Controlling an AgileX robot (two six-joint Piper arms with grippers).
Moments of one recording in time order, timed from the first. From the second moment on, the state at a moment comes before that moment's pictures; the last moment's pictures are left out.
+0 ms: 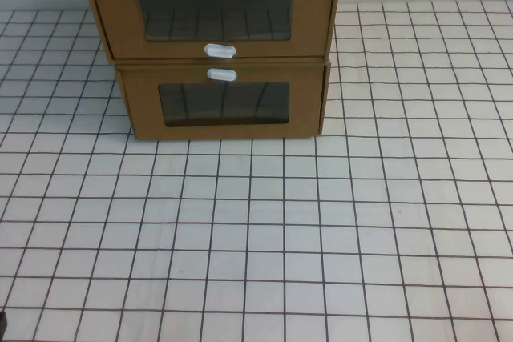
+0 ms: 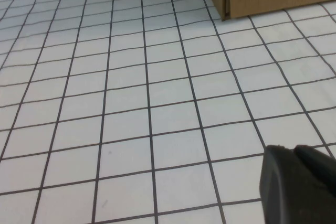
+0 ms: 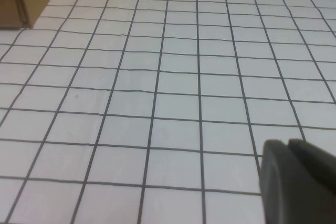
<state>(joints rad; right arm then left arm) 0.01 -0.01 0.02 0.12 0.38 -0.10 -0.11 -0.01 0.03 -0.02 0.39 0.16</state>
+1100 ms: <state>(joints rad) 0.01 -0.01 0.02 0.12 0.38 -0.10 -0.11 -0.01 0.03 -0.11 0.33 0.16</state>
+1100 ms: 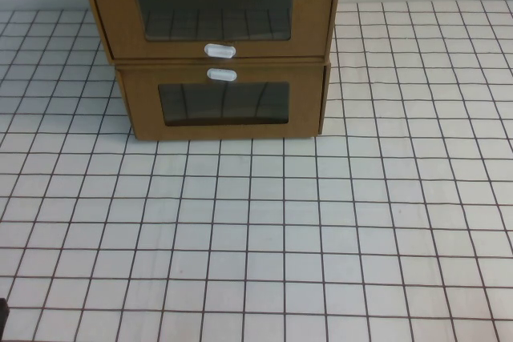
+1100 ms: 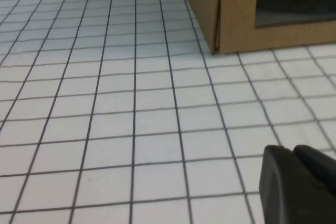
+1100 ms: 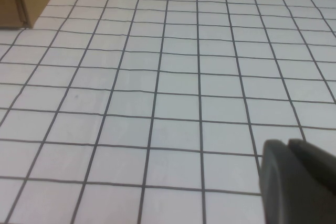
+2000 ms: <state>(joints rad) 0.01 -0.01 0.02 0.12 0.38 -0.10 -0.11 0.33 -0.40 -0.59 0.49 0.21</state>
